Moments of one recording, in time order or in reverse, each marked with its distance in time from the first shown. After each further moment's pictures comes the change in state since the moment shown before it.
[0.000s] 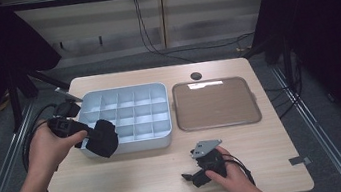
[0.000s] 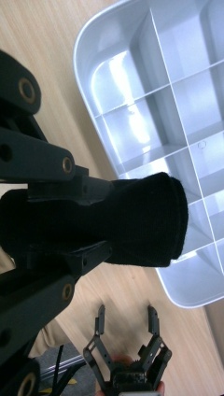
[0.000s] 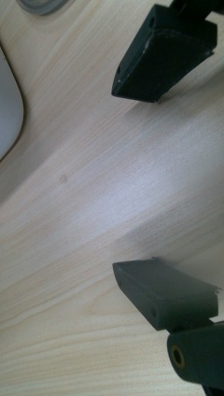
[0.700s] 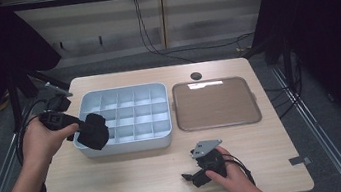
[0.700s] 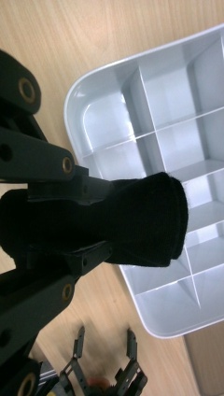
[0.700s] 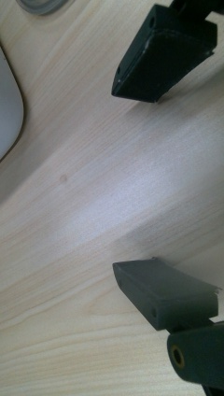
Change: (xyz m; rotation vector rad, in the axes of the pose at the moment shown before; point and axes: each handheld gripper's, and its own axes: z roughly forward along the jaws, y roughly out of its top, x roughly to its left) left arm 0.027 0.011 -0.006 -0.033 0.054 -0.047; right arm 0.000 0.000 0.000 0.000 0.000 0.000
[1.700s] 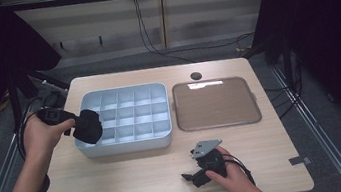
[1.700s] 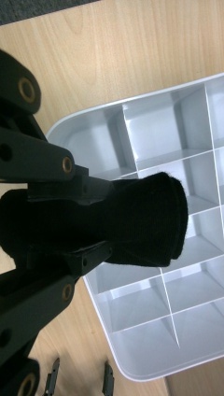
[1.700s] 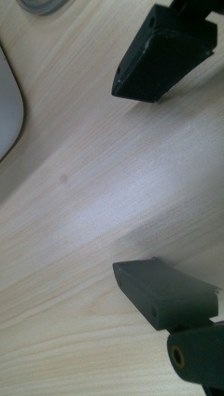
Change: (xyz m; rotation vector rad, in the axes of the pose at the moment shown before) left arm 0.026 0.010 0.010 -0.028 0.052 -0.039; right arm 0.000 0.000 0.000 0.000 0.000 0.000
